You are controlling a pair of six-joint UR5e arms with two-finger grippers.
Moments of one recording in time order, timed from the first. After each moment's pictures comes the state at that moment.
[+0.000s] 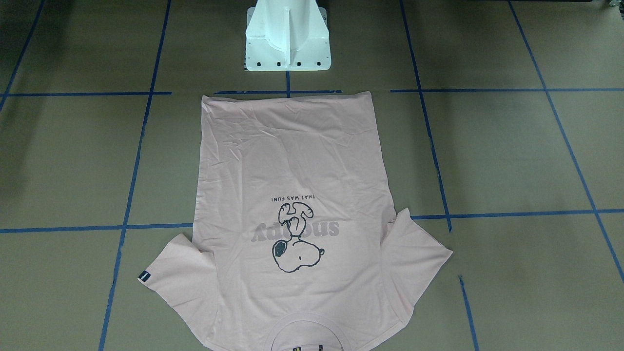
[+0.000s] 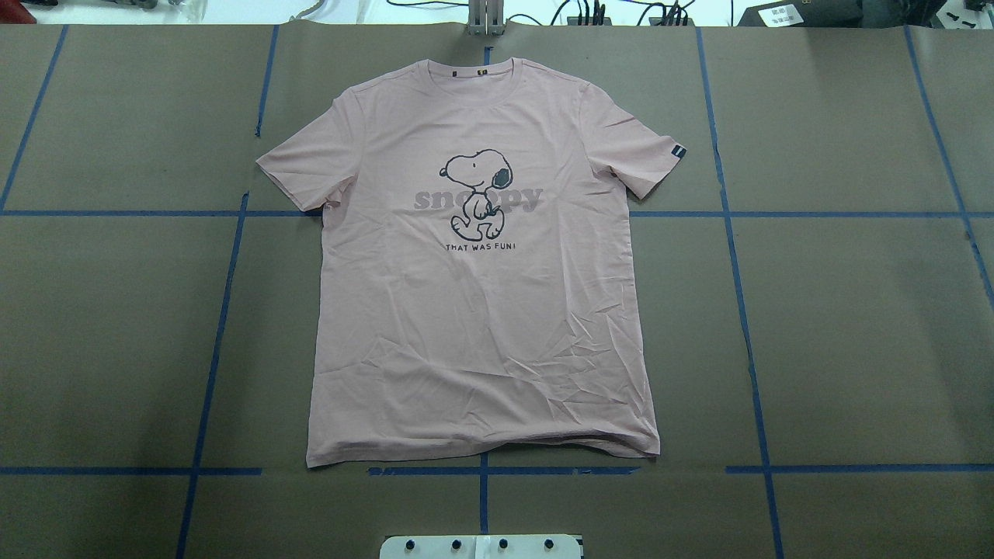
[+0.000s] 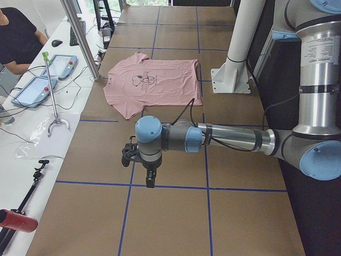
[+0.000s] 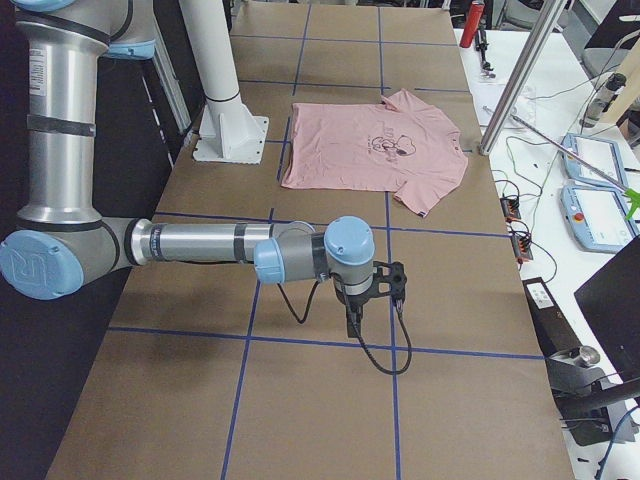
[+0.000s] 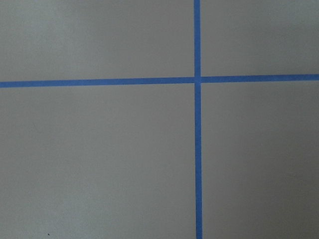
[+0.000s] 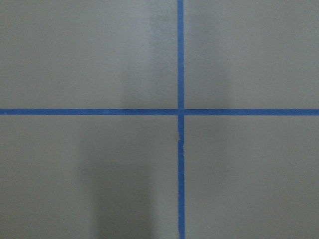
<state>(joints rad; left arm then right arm) -1.57 -1.52 -1.77 -1.54 -2.30 -0.01 1.54 -1.65 1.73 -1.44 2.38 0.14</state>
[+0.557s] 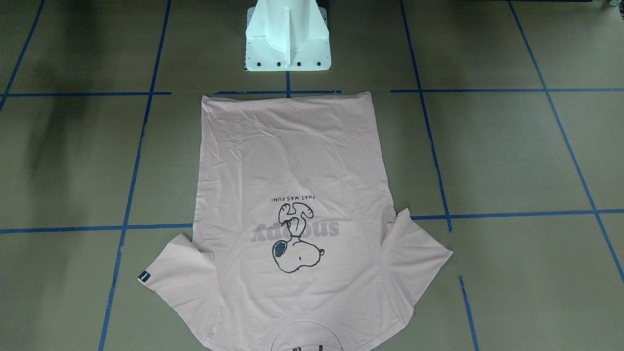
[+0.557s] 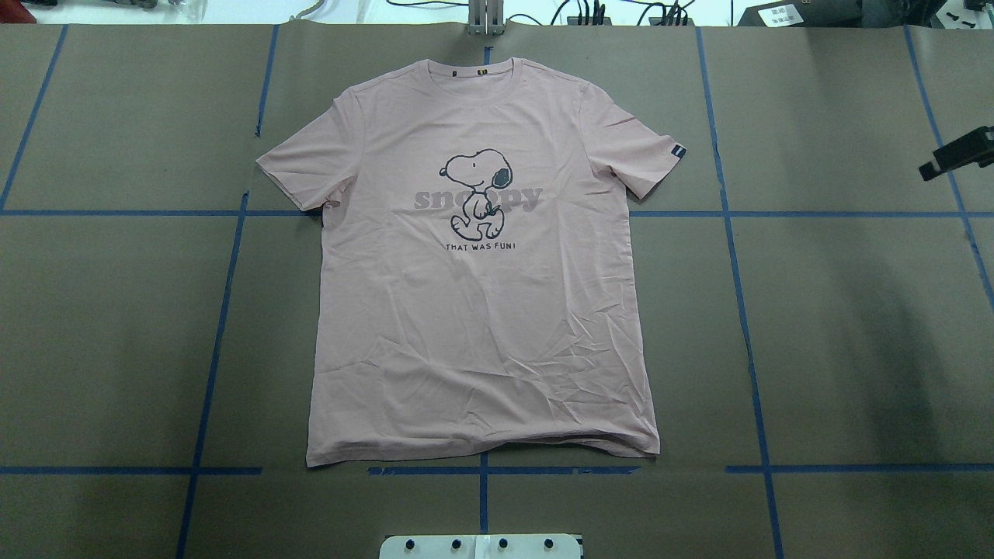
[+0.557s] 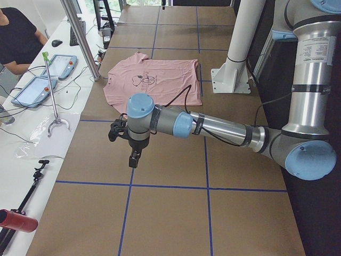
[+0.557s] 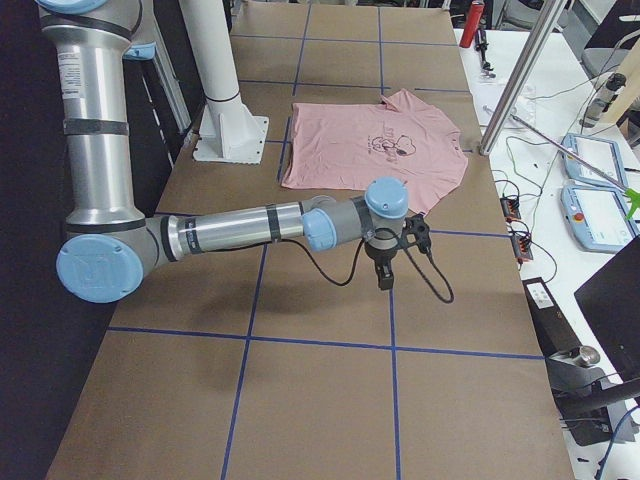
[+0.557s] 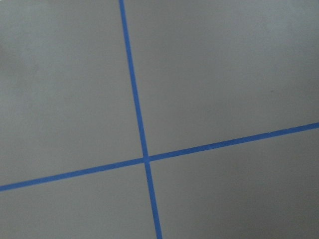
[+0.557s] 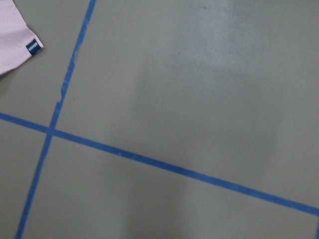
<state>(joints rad) -1.53 -1.61 -1.75 -1.78 -2.38 -0.01 1.29 -1.37 1.62 -1.36 2.36 0.28</state>
